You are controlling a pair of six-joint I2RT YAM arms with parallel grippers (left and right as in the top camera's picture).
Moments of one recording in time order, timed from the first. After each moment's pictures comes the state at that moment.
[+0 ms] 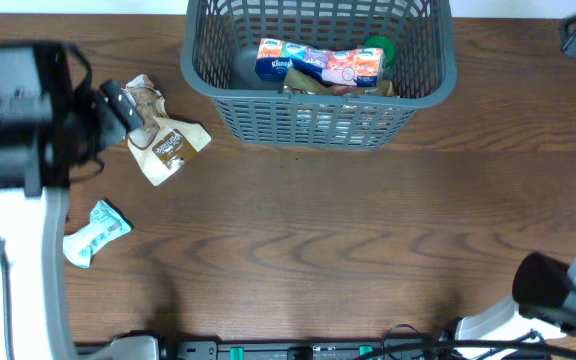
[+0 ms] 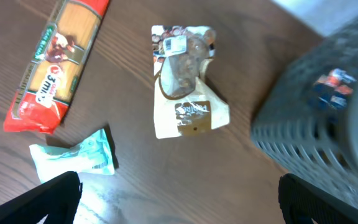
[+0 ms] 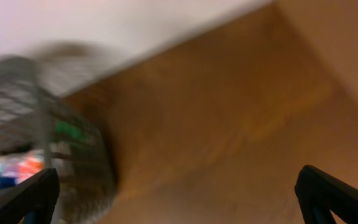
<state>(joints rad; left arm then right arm) 0.06 1.44 1.73 -1.30 -0.09 -0.50 -0.39 1.83 2.41 -1.44 -0.08 0.19</state>
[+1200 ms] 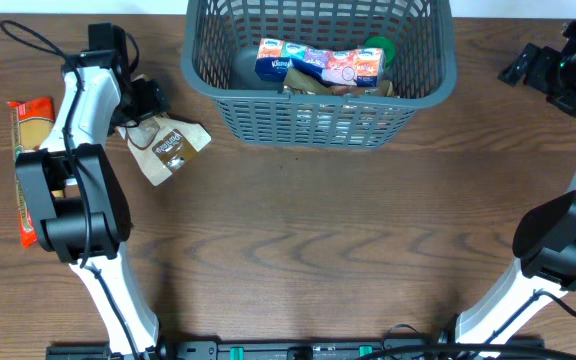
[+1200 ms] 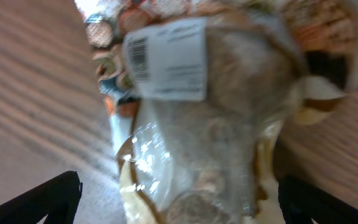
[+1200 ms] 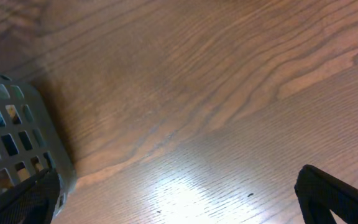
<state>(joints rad) 0.12 2.18 1.75 -0.89 -0.06 -0.34 -0.36 2.05 2.13 -1.27 -0.08 0.16</state>
